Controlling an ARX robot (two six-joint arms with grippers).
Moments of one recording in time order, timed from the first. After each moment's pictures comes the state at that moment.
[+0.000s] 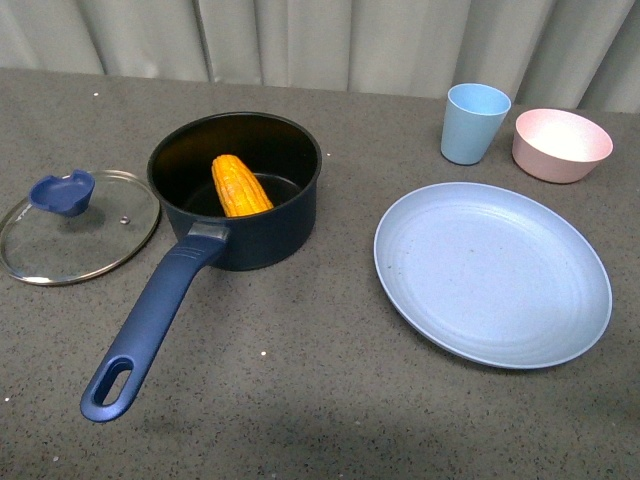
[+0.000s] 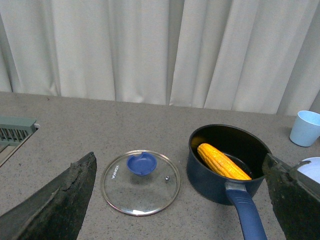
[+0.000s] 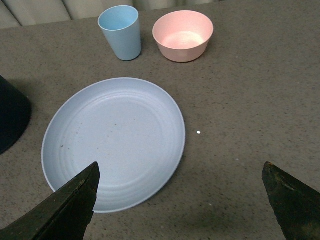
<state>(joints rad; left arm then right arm) 0.00 0.00 0.02 0.00 0.00 0.00 0.14 0.86 0.22 0.14 0.14 0.19</state>
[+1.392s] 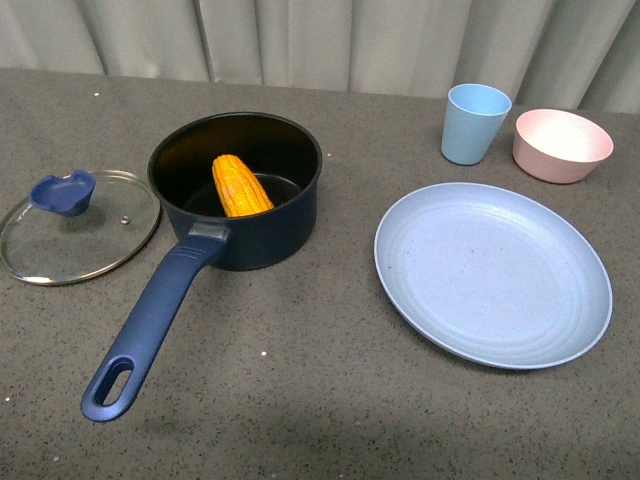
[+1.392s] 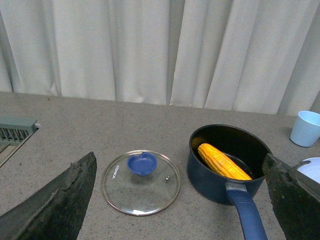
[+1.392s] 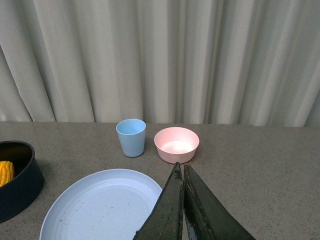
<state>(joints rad) 0.00 0.00 0.02 0.00 0.00 0.00 0.00 0.21 0.01 0.22 0.00 0.00</state>
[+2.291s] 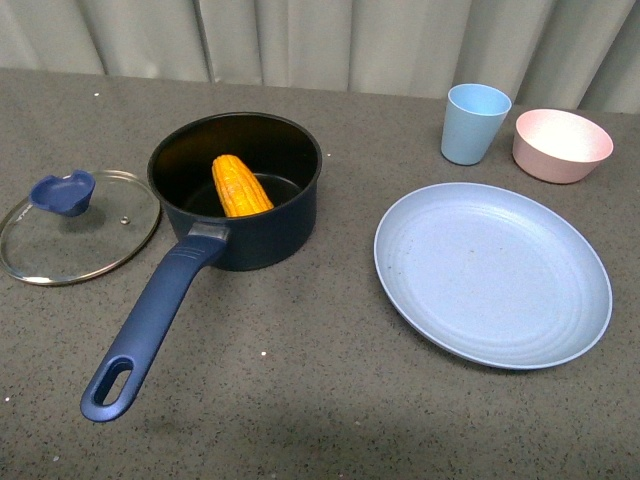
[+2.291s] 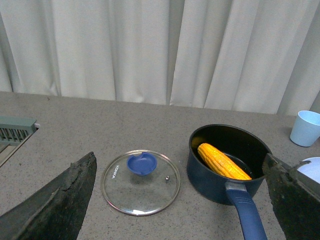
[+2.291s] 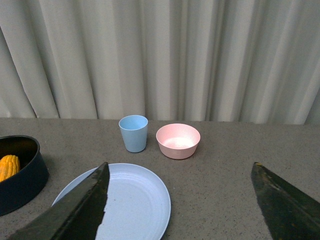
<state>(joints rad) 0.00 0.00 0.02 0.00 0.00 0.00 0.00 0.00 0.01 0.00 0.00 0.00</state>
